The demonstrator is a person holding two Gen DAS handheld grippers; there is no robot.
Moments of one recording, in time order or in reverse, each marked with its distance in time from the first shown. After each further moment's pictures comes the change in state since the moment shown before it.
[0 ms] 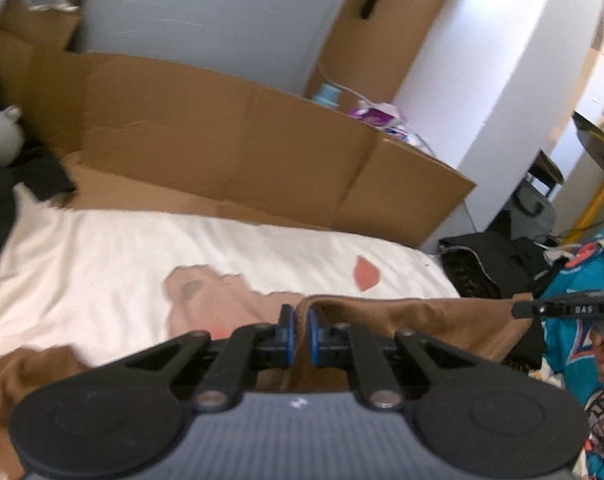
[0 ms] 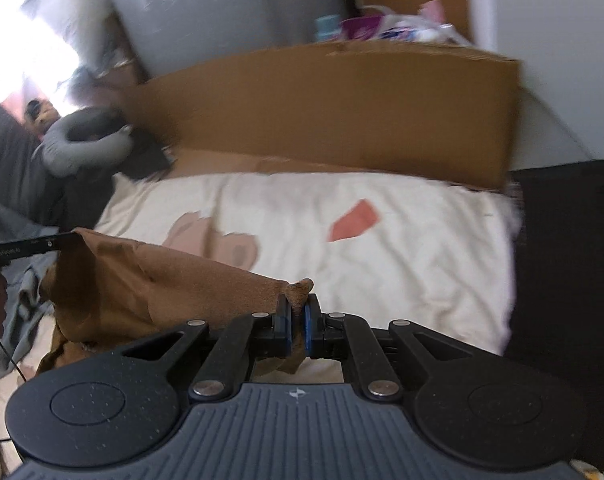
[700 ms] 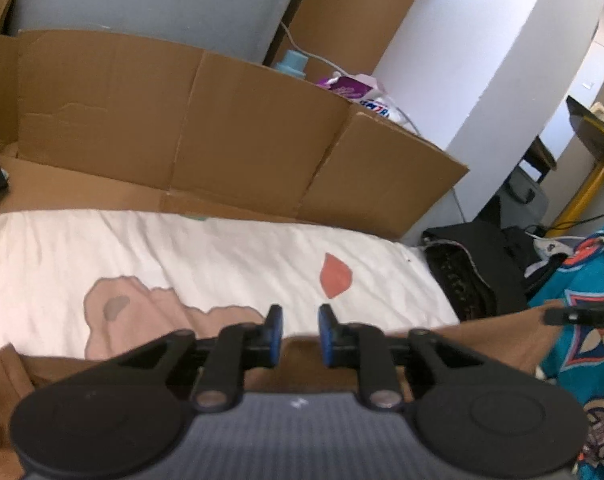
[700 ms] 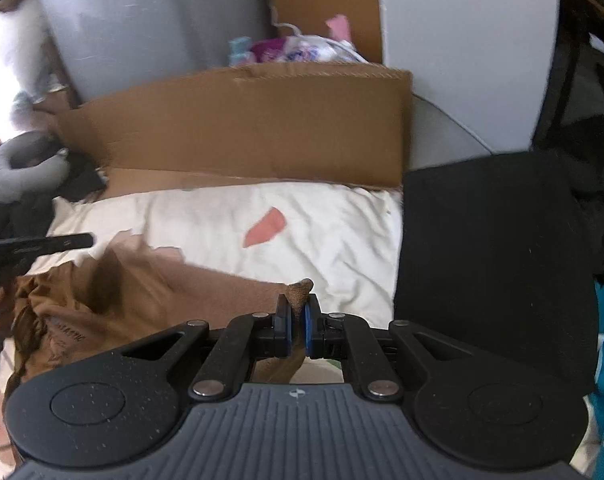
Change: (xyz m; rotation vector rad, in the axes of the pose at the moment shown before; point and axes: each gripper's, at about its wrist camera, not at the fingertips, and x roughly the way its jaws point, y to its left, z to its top) left arm 0.072 -0.027 0.019 -0.009 0.066 -0.059; right arm -0.038 -0.039 0.002 0.097 -0.004 -0.182
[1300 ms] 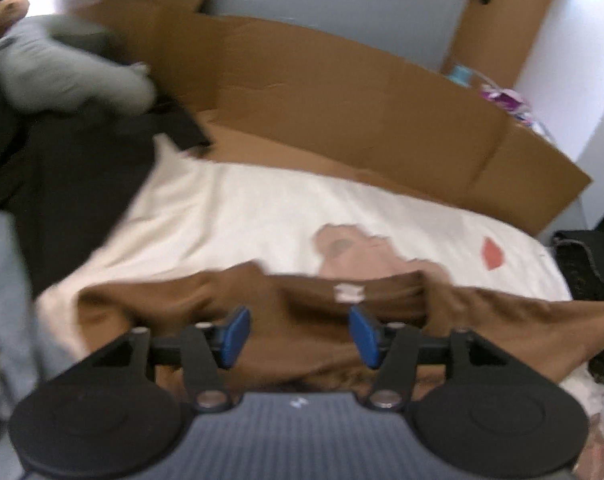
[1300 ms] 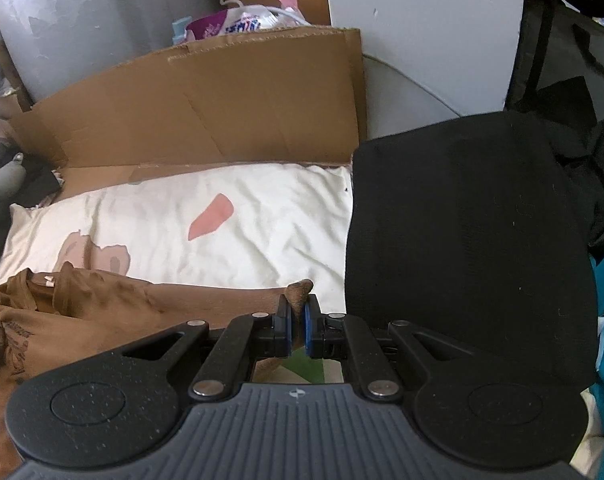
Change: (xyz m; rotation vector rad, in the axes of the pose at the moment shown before) left arm -0.102 0.087 -0.050 -0.144 0.015 0.422; right arm 0.044 -0.033 -0.006 0.041 0.034 -0.070
